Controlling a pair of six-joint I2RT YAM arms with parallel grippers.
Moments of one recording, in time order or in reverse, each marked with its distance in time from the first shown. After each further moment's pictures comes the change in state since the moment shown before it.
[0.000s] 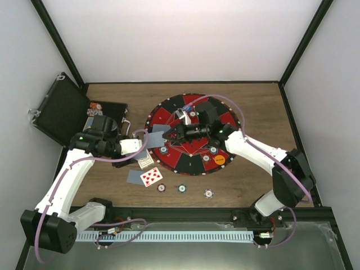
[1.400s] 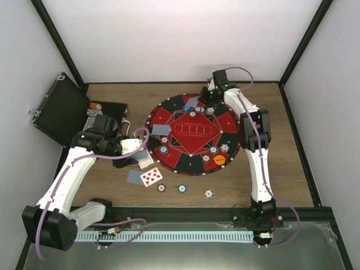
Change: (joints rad) left arm 0.000 0.028 -0.003 -0.008 0.011 -0.024; right arm -0.466 0.892 0.998 -0.565 0.338 -0.385
